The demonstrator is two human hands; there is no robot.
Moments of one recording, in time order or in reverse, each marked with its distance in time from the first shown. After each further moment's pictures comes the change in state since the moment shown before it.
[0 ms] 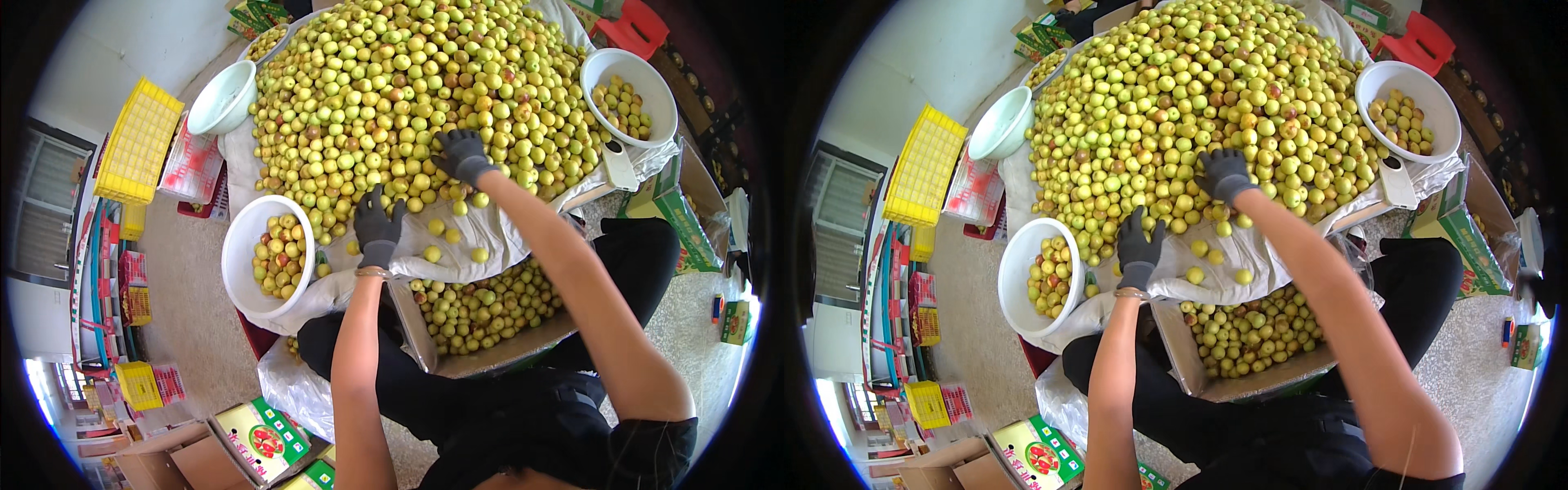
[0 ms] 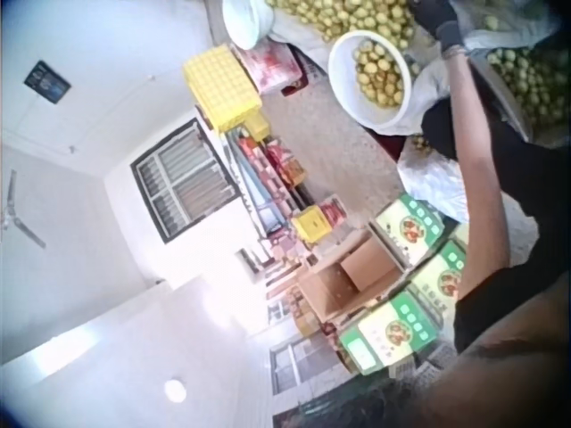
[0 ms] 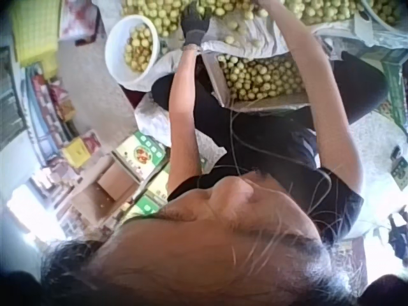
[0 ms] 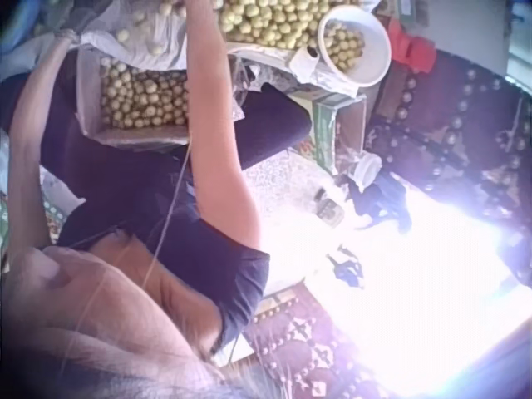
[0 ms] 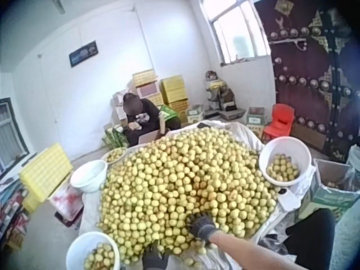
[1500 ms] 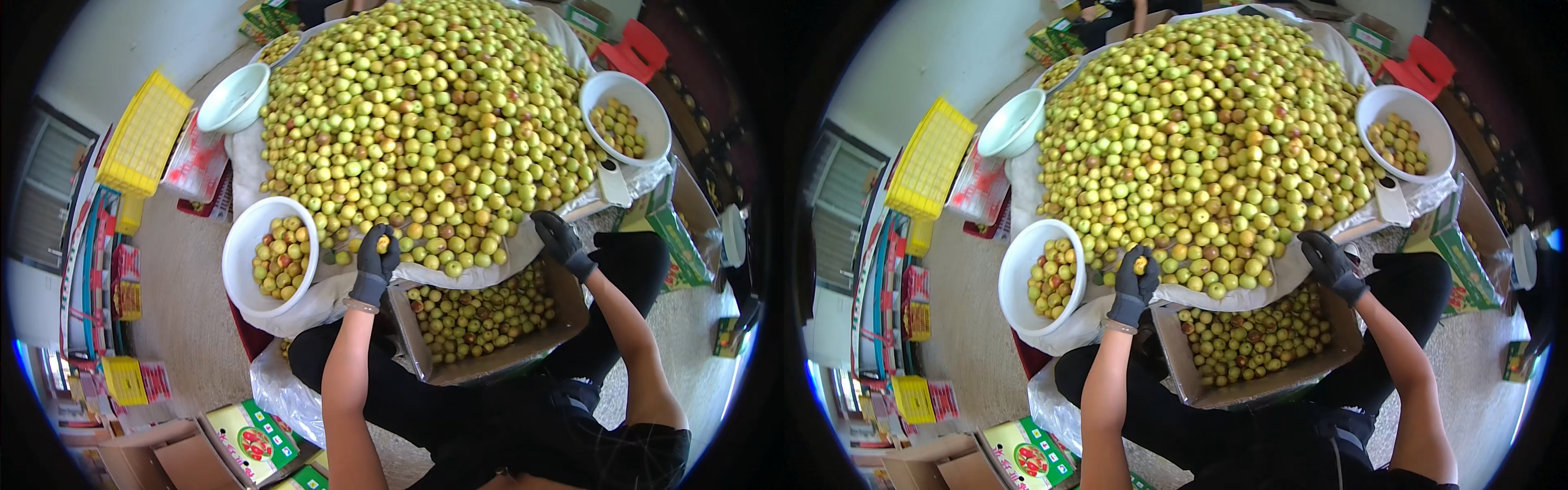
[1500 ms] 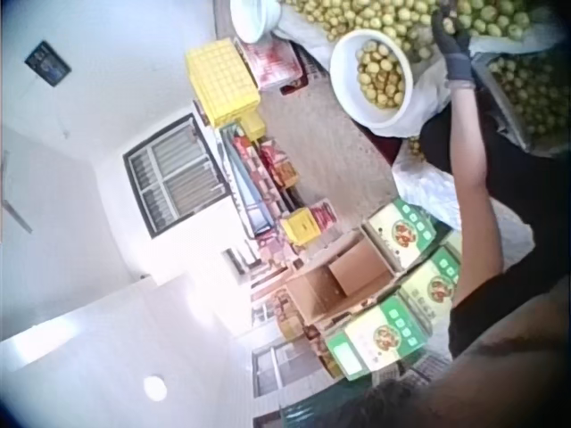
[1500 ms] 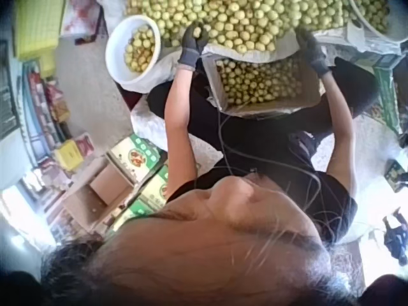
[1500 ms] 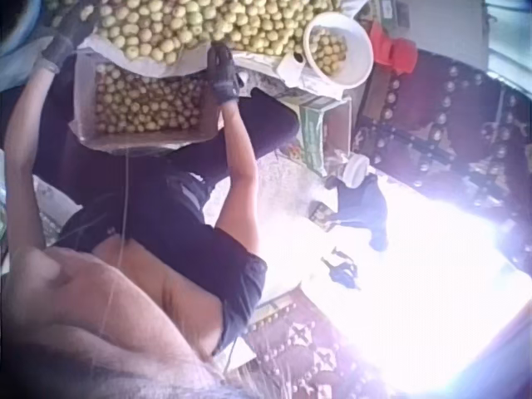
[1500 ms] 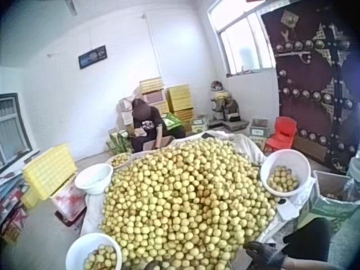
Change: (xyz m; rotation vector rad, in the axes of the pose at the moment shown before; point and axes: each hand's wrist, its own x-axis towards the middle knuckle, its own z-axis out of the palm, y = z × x) left_hand -0.035 -0.014 -0.033 -1.793 -0.390 -0.789; right_hand -0.204 0.105 -0.043 0.708 0.087 0.019
